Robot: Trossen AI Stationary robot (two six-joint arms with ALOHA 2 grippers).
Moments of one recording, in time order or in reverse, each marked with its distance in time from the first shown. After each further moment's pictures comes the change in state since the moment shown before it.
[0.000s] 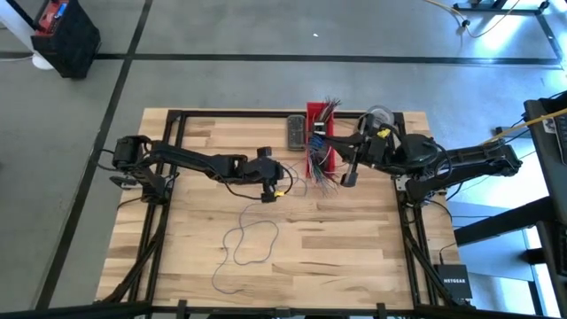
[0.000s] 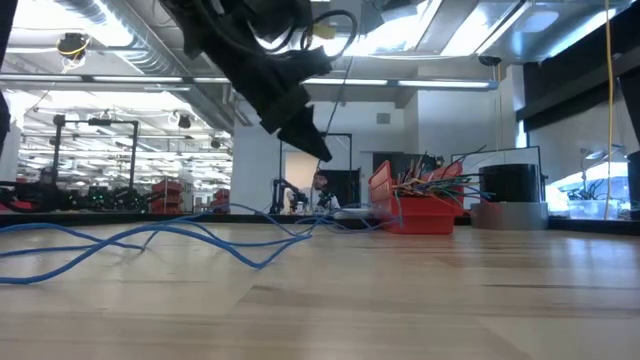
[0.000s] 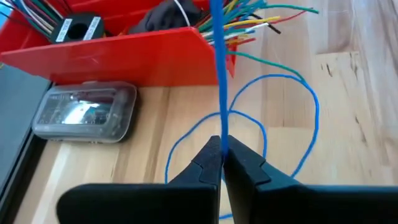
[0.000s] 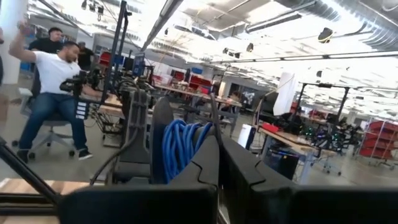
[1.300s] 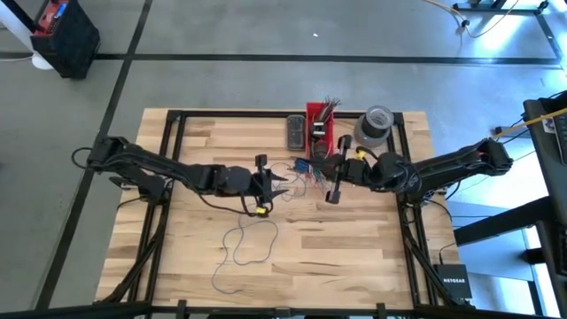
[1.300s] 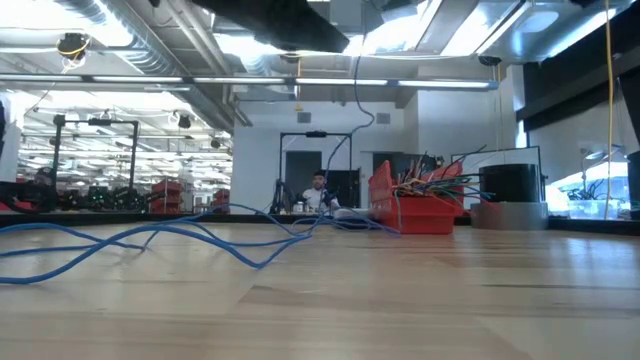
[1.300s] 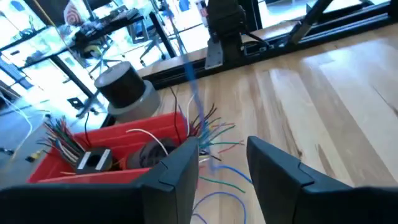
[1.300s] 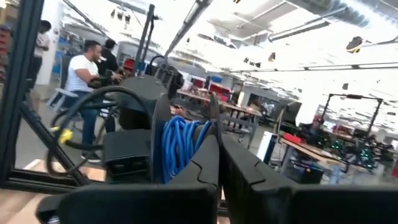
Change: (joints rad) left arm -0.190 -0.213 -0.085 0.310 -0.021 0.094; right arm 0.000 0.172 -0.237 0.407 -0.088 -0.016
